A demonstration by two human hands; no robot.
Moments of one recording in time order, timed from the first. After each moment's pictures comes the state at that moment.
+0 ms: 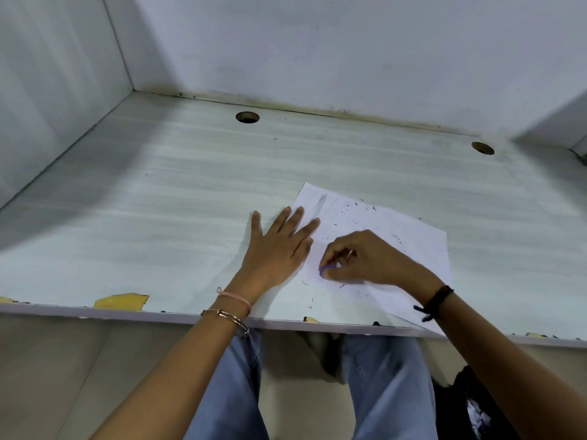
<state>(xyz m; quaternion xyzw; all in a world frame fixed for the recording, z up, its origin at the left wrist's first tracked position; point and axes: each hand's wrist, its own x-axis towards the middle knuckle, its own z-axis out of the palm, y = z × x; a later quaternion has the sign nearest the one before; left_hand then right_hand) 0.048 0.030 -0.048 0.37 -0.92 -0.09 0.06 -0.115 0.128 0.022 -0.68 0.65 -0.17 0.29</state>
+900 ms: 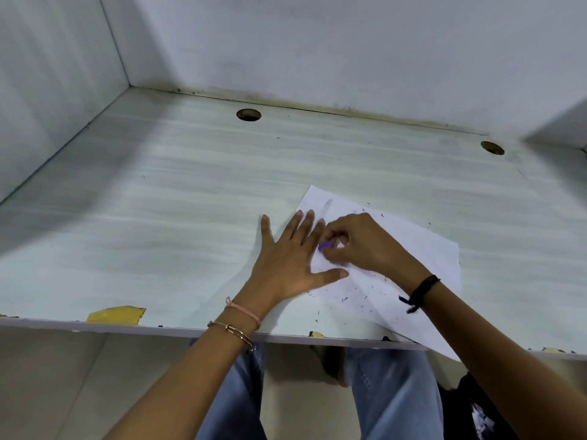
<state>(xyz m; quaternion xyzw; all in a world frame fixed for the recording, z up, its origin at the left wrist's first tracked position) 0.038 0.033 -0.048 0.36 -0.92 -0.12 0.07 -0.111 0.086 0.019 -0.65 0.70 -0.18 0.21</state>
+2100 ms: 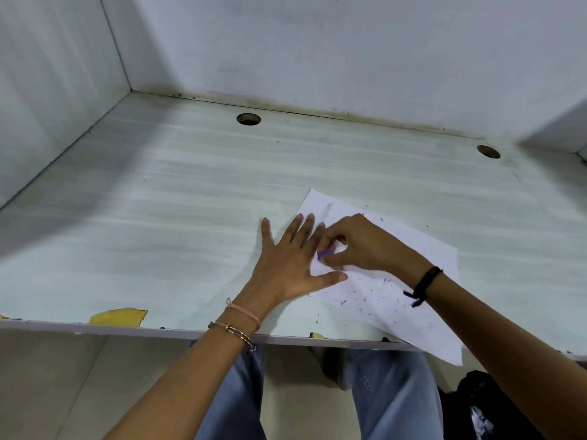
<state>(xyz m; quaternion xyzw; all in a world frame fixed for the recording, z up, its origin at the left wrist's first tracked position) 0.039 0.033 -0.047 0.35 -0.93 -0.11 0.06 -0.120 0.080 0.026 -0.71 0.67 -0.09 0.22</state>
